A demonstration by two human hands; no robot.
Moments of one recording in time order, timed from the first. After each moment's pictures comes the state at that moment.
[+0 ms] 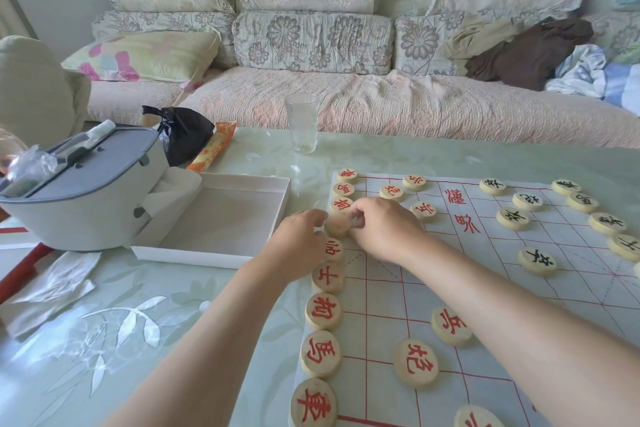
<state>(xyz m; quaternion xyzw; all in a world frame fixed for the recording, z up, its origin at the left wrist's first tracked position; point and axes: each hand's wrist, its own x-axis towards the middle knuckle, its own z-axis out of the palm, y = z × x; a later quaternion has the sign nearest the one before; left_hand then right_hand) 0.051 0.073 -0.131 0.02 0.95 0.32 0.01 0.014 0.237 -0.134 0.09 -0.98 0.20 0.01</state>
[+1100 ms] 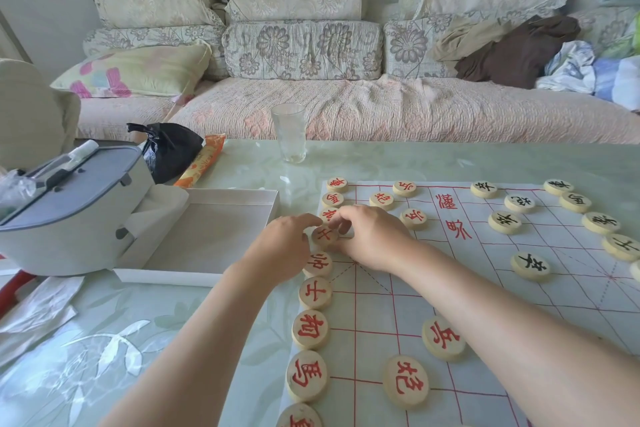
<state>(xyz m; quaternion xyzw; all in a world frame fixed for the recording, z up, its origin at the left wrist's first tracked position) 0.026 0.070 -0.133 0.06 0.97 0.23 -0.02 0.013 0.245 -0.129 0.16 -0.96 0.24 0.01</state>
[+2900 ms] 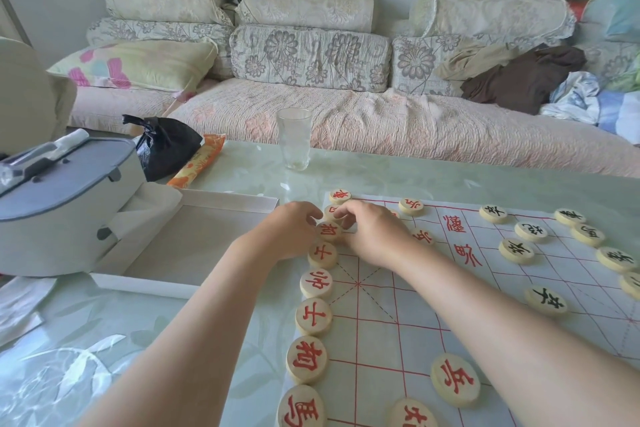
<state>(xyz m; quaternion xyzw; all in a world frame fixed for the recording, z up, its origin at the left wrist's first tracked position) -0.030 0.070 -0.126 0.04 0.96 0.28 0.04 -0.038 0.241 -0.138 0.12 -0.96 0.23 0.02</state>
